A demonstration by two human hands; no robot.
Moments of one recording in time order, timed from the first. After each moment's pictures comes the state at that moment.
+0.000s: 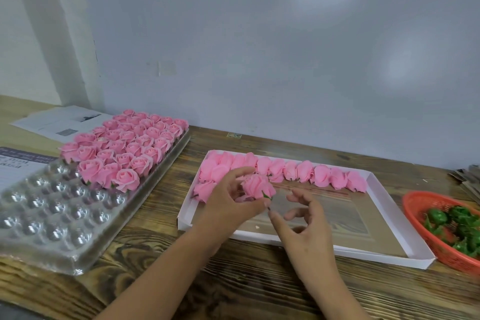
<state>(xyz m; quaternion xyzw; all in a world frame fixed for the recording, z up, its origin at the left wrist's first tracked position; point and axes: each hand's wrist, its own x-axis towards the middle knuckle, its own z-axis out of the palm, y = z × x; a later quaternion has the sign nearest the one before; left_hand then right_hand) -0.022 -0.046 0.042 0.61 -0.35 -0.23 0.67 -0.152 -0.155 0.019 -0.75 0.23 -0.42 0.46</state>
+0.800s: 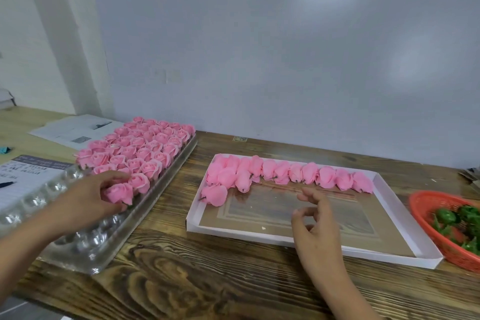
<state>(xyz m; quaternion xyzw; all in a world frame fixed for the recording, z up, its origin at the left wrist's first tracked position) 0.128 0.141 0.059 0.90 -0.28 -0.05 0.33 -0.153 -0.164 0.009 -0.74 0.22 -0.45 0.45</state>
